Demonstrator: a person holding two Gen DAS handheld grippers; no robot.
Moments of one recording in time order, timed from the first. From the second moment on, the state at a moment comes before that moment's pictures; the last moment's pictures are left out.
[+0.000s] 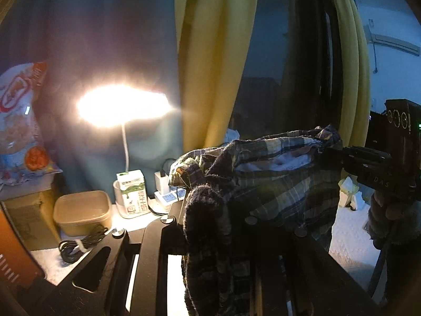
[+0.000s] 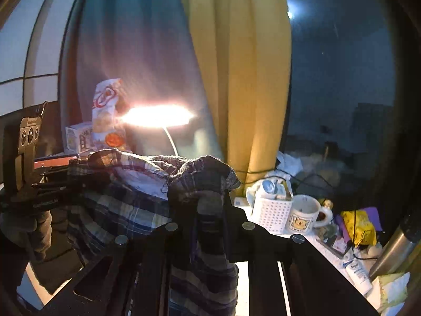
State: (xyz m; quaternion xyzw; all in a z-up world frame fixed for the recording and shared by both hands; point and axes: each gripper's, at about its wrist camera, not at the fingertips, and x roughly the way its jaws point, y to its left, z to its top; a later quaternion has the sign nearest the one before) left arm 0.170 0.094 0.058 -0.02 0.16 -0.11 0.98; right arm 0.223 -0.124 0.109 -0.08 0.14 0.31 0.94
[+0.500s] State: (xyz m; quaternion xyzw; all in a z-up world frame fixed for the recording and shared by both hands) left arm 0.082 0.135 0.085 -0.01 0.11 -0.04 0.99; right arm 0.151 -0.084 0.144 -0.09 0.08 0.37 0.92
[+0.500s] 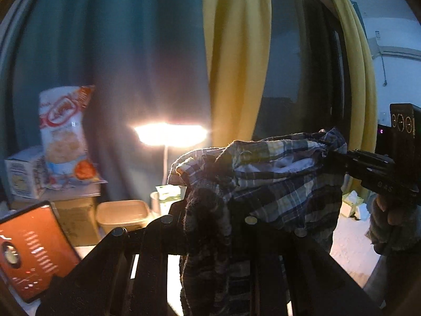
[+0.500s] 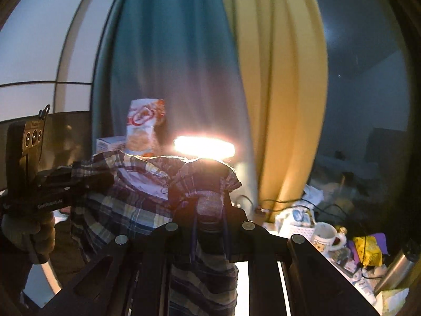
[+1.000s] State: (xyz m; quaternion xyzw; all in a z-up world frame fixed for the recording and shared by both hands) left arm 0.006 0.183 0.076 -0.02 0.12 0.03 0.99; right arm 0.094 -0.026 0.130 -0.09 0.08 0.44 0.89
